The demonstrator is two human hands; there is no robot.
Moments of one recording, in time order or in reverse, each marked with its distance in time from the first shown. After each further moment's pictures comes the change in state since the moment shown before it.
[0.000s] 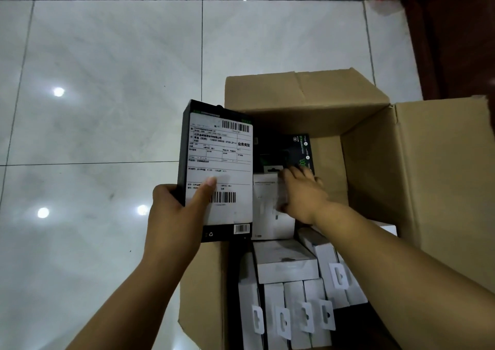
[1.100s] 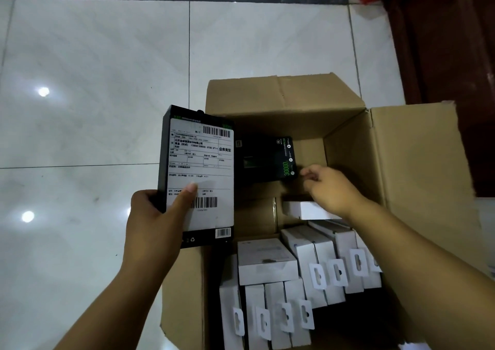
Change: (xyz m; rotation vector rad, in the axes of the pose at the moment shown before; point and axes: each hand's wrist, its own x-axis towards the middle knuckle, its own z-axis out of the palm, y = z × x) left_hand -0.015 0.014 0.004 -0.051 0.012 -0.034; right_hand -0.034 0.057 -0.038 0.629 0.151 0.175
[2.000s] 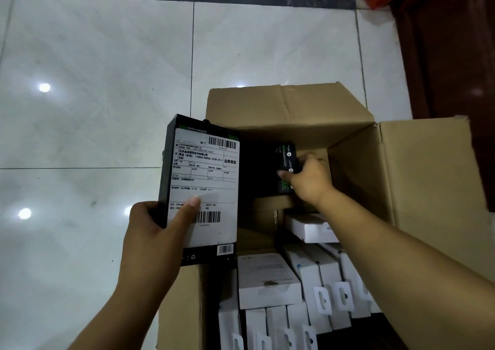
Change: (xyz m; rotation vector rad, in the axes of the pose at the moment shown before) left_hand 0.007 0.010 0.006 -0.021 0.036 -0.033; right_hand 0.074 -0.019 0.030 0.159 0.162 0.100
